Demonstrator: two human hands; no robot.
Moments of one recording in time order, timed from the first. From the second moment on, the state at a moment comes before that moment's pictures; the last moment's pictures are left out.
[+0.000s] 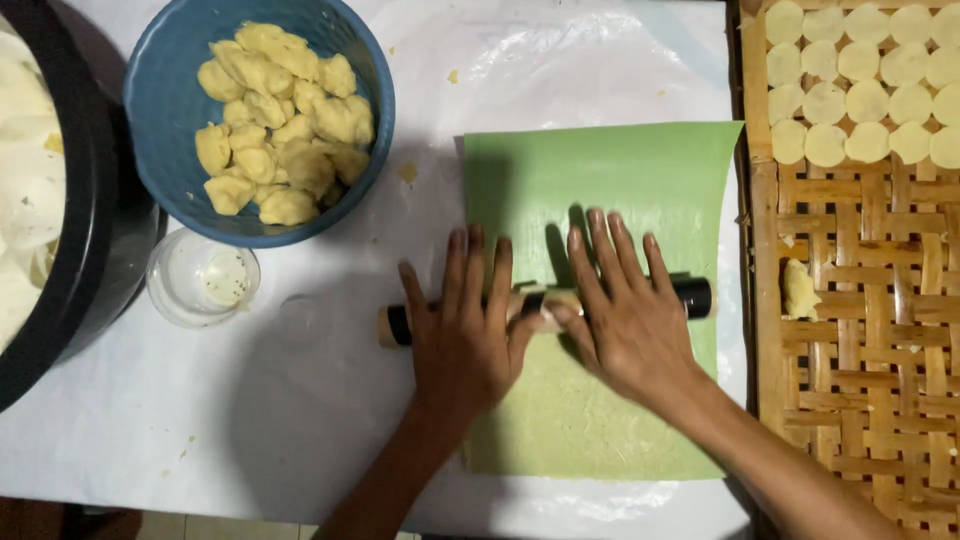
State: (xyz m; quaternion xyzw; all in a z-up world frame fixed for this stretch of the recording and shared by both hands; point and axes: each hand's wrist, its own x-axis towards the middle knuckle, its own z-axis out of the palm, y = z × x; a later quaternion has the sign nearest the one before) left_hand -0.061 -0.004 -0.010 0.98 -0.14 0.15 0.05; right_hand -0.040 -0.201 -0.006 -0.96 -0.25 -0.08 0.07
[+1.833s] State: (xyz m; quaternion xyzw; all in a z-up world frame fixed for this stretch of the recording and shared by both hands) left_hand -0.004 0.047 -0.060 0.94 -0.28 0.19 0.07; right_hand 0.097 -0.220 -0.015 -0.92 -0.24 -0.15 0.27
